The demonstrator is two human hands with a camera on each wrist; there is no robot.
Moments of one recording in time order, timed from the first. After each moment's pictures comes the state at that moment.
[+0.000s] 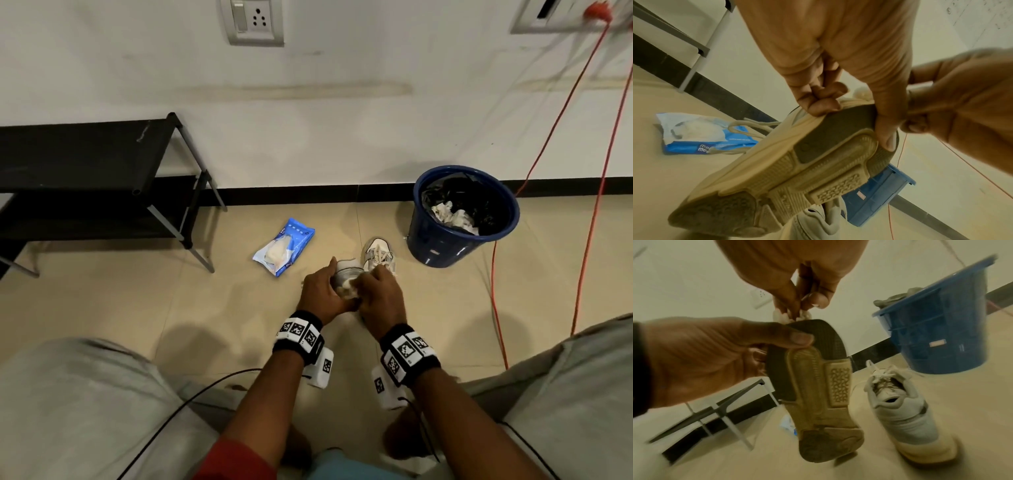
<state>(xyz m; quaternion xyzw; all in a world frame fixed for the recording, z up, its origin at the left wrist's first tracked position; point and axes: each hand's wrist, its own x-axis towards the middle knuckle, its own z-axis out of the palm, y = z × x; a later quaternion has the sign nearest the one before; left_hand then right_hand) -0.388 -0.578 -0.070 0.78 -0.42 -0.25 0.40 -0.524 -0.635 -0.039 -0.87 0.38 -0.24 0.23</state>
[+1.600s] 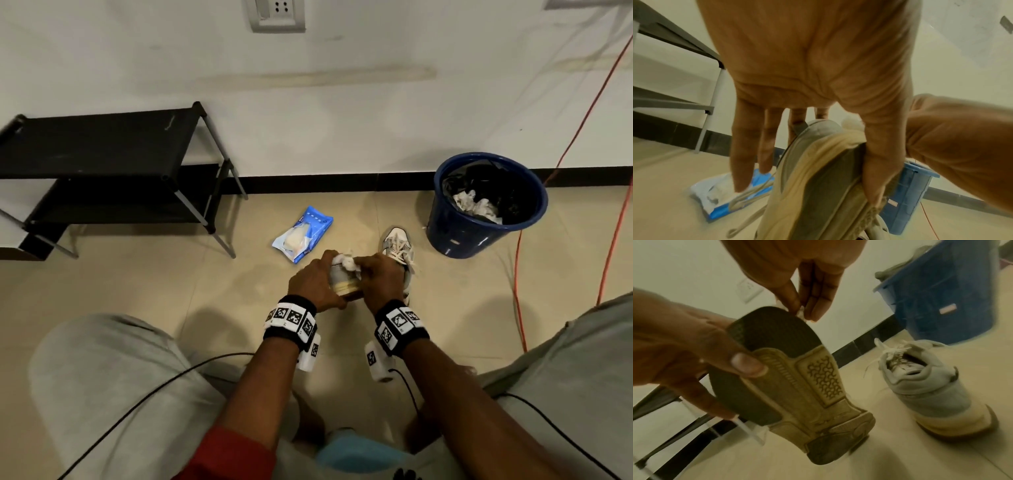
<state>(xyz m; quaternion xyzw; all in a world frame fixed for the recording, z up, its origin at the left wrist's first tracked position) -0.364 -0.533 -0.028 0.83 -0.46 -0.26 0.18 -0.492 -0.629 -0.040 -0.82 0.42 -0.23 0.31</state>
